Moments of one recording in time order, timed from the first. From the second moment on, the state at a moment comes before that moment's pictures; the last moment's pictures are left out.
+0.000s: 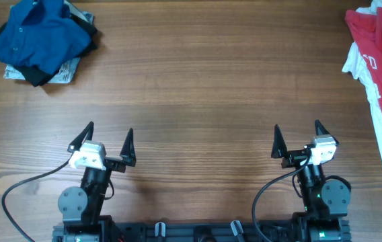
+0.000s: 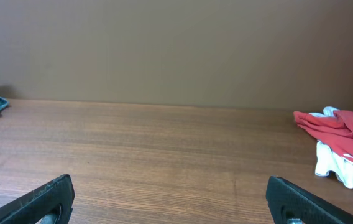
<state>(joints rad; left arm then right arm) 0.03 0.01 0.01 0.02 0.23 -0.10 0.01 0.02 0.01 0.00 -0.10 0.00</state>
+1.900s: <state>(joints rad) 0.03 0.01 0.01 -0.05 0.18 -0.09 0.01 0.02 0.01 0.00 -0.10 0.00</state>
